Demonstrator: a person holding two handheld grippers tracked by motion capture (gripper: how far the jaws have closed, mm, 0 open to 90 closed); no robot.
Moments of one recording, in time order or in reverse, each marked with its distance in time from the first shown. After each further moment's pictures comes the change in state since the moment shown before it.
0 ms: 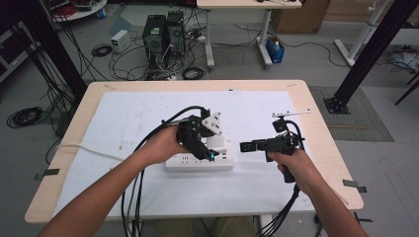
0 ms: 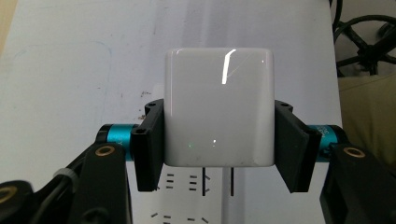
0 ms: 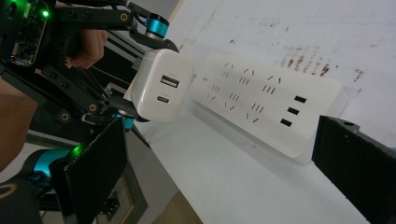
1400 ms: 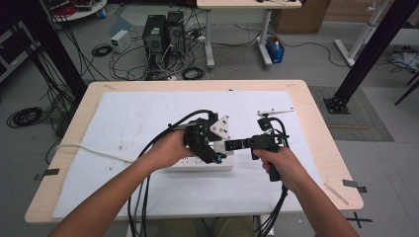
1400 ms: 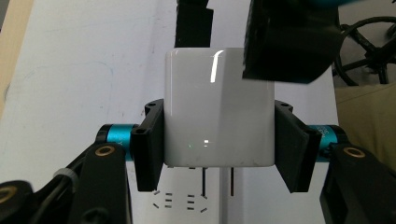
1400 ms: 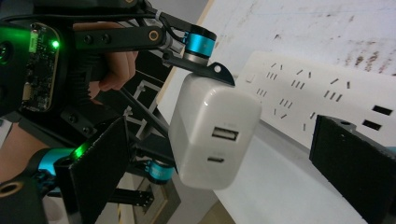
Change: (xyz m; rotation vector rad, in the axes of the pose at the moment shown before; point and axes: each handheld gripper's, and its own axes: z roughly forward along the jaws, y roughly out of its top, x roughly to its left) left arm -0.013 0.017 0.004 -0.023 0.033 0.044; right arm 0.016 0.009 0.032 0.031 0.134 0.054
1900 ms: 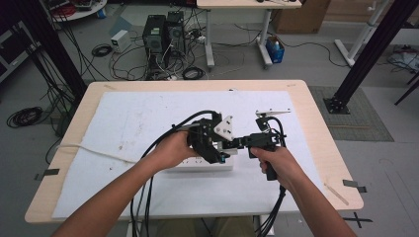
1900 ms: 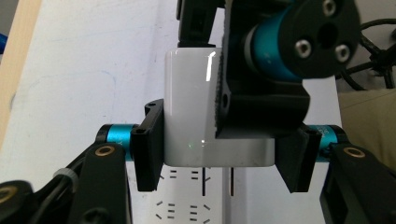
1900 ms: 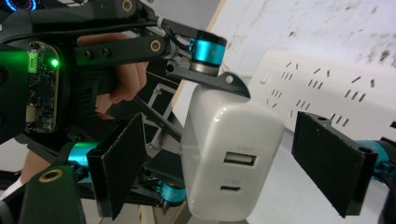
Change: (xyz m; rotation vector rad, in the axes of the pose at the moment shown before) left arm -0.002 0.006 0.004 -0.018 0.016 0.012; right arm -0.006 0.001 0.005 0.000 0.072 0.057
